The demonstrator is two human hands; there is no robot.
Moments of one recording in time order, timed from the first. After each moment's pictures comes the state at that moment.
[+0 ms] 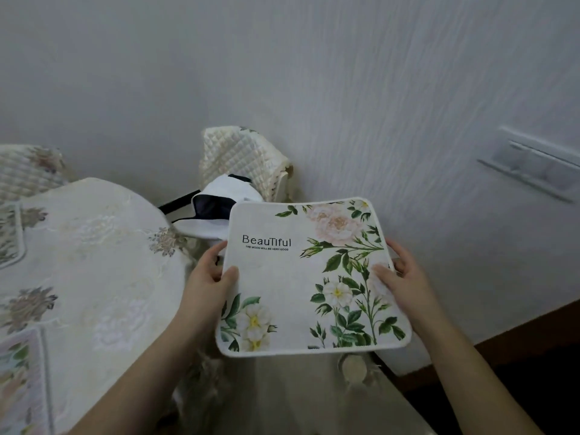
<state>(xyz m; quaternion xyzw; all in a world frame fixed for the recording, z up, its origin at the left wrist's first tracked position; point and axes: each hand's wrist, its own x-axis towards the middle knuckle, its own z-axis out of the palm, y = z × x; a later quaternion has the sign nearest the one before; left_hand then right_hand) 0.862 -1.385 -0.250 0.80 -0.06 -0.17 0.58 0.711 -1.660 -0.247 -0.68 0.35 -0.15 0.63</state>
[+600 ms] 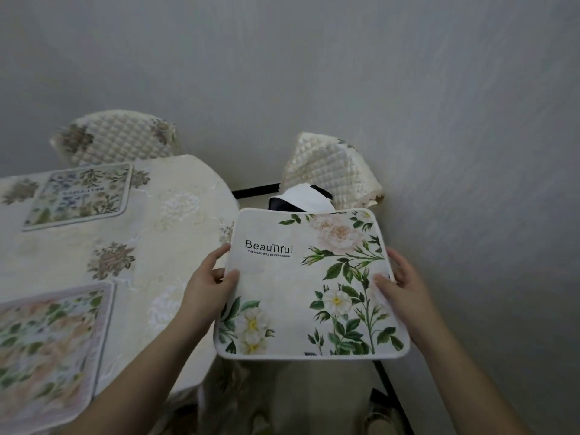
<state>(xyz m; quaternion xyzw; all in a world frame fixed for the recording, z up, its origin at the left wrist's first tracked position) 0.948 -1.315 -0.277 0.81 0.10 -0.07 0.57 0.890 -1.635 -0.268 -0.70 0.22 -0.01 0.68</state>
